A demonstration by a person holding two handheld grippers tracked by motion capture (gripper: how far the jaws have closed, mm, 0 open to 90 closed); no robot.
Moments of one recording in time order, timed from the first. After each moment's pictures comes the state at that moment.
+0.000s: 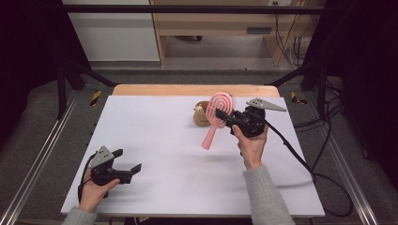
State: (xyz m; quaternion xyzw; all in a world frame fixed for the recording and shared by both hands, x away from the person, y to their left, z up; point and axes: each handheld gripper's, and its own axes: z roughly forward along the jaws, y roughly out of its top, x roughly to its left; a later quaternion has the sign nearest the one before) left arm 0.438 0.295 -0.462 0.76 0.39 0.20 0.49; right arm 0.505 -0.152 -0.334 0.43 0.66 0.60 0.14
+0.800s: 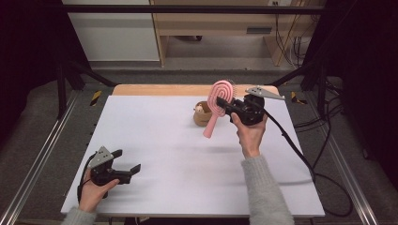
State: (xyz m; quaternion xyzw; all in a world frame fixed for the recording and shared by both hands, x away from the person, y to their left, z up) left arm 0.439 0.297 -0.464 0.76 0.39 0.20 0.49; right arm 0.530 -0.150 -0.319 0.44 0.65 0.60 0.17
